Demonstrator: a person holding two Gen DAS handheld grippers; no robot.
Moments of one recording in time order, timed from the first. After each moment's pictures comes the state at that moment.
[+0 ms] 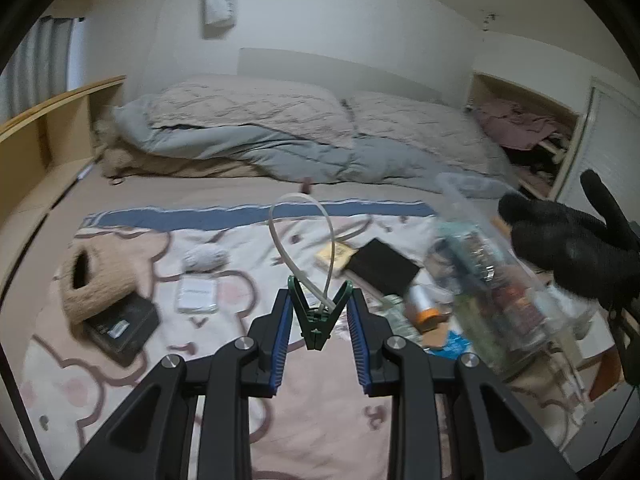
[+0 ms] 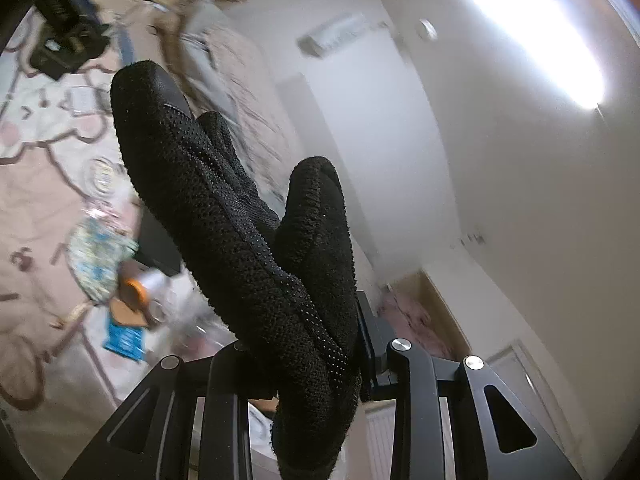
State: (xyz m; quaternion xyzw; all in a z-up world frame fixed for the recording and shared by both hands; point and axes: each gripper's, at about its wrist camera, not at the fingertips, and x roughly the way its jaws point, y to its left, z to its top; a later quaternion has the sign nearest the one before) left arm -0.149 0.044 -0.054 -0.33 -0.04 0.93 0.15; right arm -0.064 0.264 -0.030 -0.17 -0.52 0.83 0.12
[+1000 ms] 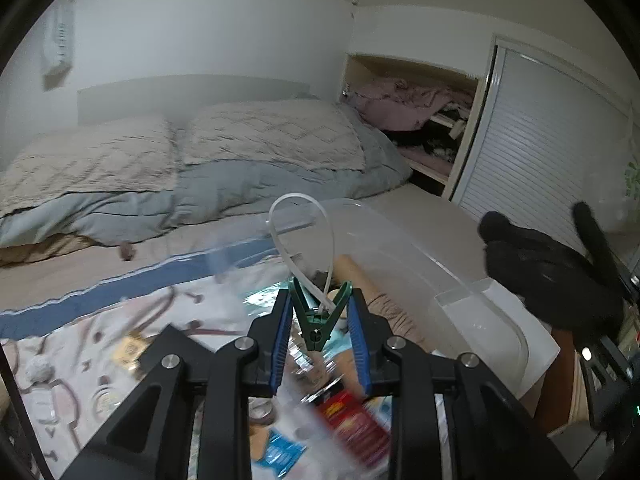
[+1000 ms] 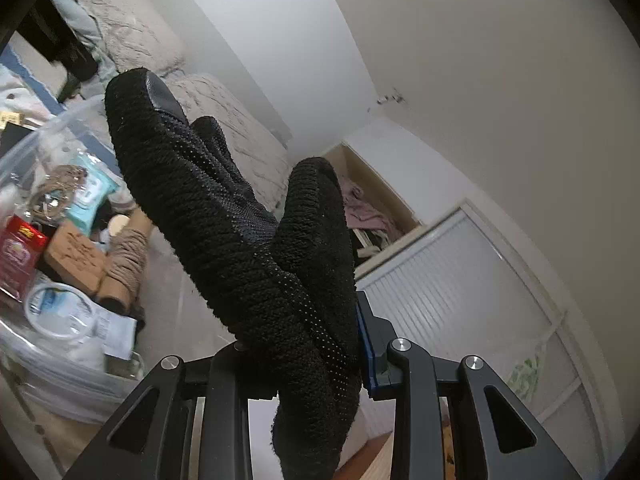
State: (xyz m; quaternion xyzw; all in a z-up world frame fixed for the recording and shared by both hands) left arm -0.225 0.326 0.003 -0.31 0.00 0.89 0.32; right arm -0.069 0.488 -0.006 -0.24 -0.41 0.82 0.33
